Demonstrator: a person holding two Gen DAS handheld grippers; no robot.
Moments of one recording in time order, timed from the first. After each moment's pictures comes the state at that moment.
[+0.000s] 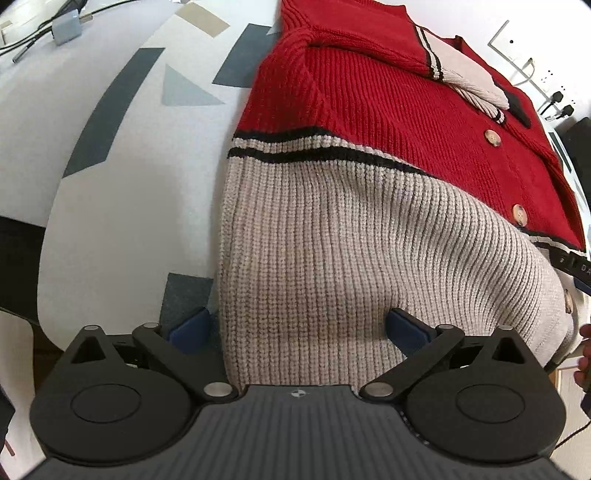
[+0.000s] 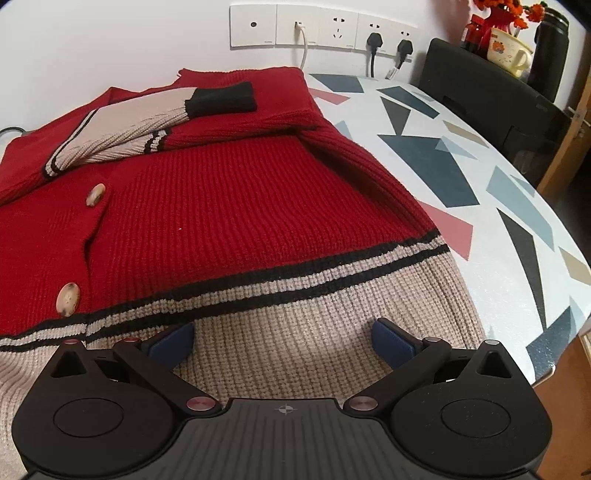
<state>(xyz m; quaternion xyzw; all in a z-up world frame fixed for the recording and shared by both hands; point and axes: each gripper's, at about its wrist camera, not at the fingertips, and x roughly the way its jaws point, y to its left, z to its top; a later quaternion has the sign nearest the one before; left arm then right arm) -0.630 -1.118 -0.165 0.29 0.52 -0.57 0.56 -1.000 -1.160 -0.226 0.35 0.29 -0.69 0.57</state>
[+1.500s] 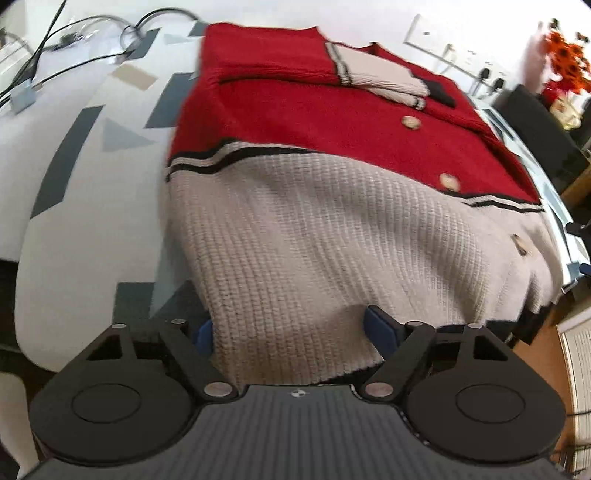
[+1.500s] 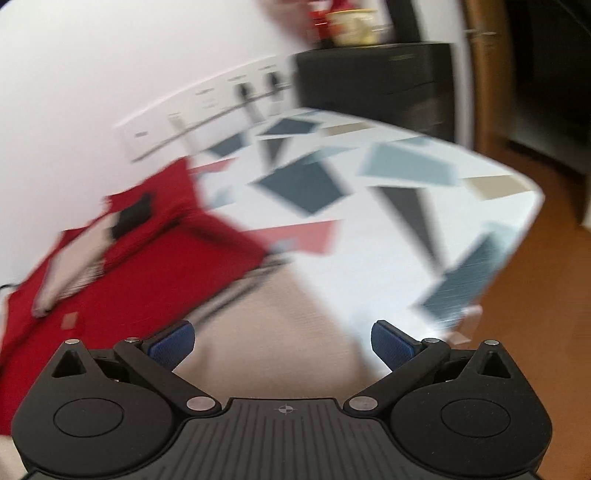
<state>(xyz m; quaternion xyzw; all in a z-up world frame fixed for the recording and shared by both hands) -0.668 -1.080 -0.147 0.29 0.41 -0.67 0.55 -1.124 -1.077 -0.197 0.40 0.09 -0.75 0.52</state>
